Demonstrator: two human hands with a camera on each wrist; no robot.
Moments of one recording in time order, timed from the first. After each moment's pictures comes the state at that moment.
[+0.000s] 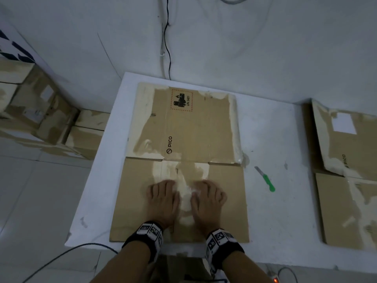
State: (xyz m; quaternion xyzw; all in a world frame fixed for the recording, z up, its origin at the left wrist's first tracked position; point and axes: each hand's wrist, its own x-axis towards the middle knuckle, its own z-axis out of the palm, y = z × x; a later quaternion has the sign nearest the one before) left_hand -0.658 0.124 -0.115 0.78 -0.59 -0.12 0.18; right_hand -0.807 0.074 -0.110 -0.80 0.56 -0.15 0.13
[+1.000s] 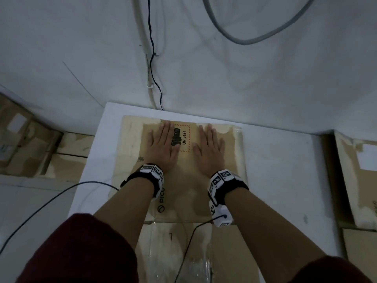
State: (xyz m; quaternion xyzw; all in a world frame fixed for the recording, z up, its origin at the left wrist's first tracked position) left_hand -0.528 -0.176 -0.125 0.76 -0.62 -0.15 0.13; right_hand -0.697 -0.239 -0.119 -0.82 0.54 -0.03 0.18
